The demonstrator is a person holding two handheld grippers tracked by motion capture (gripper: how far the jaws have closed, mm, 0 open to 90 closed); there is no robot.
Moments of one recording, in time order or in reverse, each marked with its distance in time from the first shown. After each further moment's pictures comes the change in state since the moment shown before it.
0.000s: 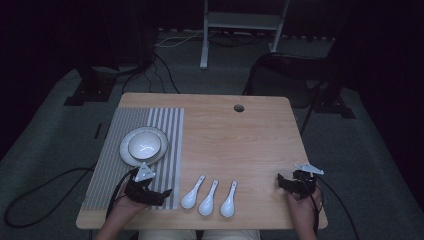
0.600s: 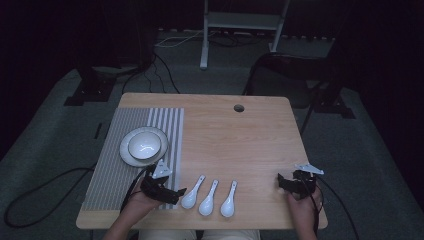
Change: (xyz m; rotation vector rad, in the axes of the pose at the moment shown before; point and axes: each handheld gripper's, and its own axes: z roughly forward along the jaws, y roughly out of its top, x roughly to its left) left arm -0.025 0.029 0.020 0.014 -0.055 0.072; right arm 0.000 0.000 0.000 0.000 0.000 0.000
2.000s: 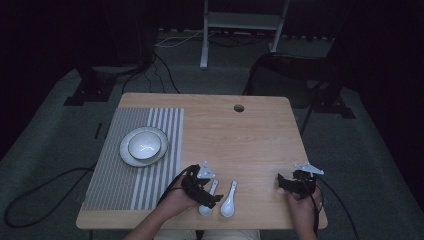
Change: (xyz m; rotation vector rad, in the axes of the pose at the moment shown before) left arm -0.071 0.060 0.066 0.050 -0.177 0.144; right arm 0.000 0.000 0.000 -0.001 0.000 0.000
